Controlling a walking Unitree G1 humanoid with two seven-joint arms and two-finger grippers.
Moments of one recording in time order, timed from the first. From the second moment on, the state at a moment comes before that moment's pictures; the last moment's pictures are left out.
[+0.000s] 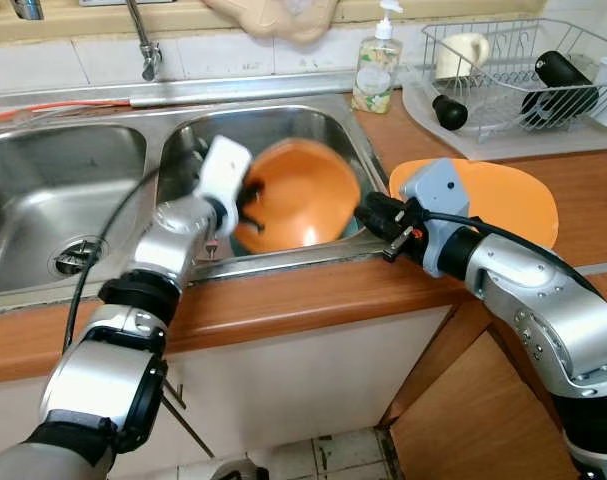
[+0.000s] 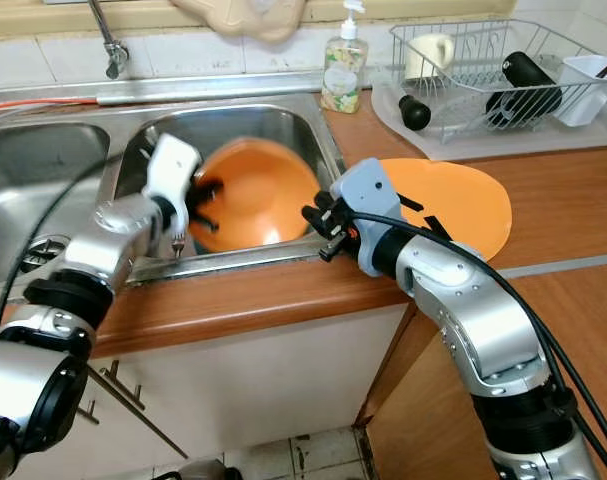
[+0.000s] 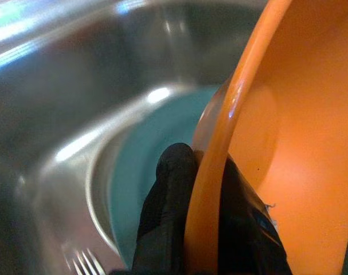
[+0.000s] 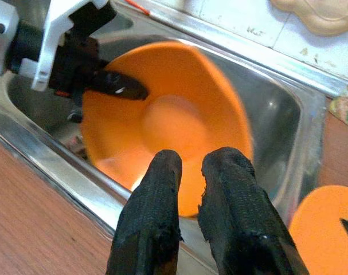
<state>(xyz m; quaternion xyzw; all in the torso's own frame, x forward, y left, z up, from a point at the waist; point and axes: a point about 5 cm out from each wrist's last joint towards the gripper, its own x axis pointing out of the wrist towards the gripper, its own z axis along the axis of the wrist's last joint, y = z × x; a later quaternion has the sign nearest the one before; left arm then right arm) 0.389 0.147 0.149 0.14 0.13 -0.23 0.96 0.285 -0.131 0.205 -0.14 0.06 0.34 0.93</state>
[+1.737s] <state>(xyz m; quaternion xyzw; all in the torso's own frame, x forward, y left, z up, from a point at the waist) 0.389 0.130 0.136 0.18 0.16 -0.29 0.93 0.282 -0.130 0.194 -0.17 0.08 0.35 0.92</state>
